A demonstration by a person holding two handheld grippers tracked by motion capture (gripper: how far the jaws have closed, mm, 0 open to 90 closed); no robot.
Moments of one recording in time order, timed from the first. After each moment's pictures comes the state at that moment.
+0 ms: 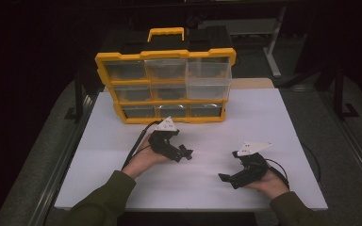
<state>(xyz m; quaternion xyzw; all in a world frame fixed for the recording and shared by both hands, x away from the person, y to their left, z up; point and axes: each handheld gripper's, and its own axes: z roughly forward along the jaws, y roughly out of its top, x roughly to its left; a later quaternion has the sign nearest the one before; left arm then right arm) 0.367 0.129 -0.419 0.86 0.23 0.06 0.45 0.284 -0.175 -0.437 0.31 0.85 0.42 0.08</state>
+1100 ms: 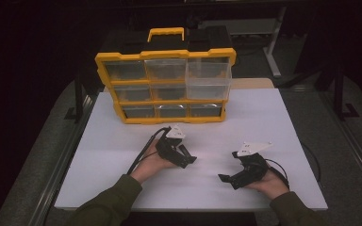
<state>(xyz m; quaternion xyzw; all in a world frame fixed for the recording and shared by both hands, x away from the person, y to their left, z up) 0.363 0.110 -0.448 0.89 0.23 0.07 0.40 0.283 -0.175 -0.437 0.31 0.85 0.42 0.07</state>
